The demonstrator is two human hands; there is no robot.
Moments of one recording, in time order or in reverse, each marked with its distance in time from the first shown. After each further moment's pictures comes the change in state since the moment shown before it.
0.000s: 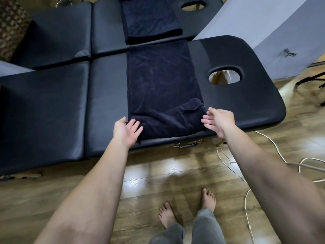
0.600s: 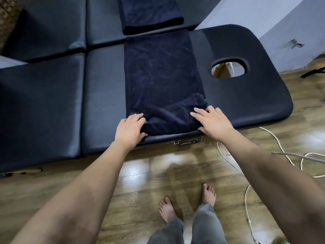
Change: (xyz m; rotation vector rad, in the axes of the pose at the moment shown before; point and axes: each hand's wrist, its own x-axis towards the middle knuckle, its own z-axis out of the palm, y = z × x) left_hand 0.022 -0.013 -0.020 2.328 -0.194 0.928; right_hand 0.030 0.033 -0.006 -1.800 -0.163 -1.027
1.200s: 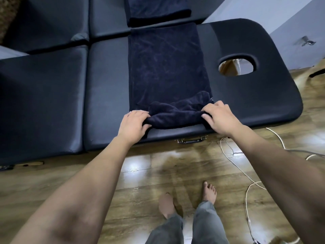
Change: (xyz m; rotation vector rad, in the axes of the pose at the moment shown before) left_hand 0.011 -0.013 0.014 -0.196 0.134 0.036; right_hand 0.013 0.012 0.000 0.380 0.063 0.073
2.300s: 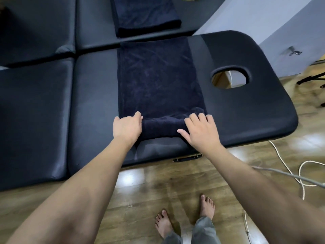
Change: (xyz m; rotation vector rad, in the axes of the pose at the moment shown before) left_hand 0.074 0.013 -0.007 0.276 -0.046 -0.224; right_hand 0.028 -0.038 0.035 -0.472 0.358 -0.040
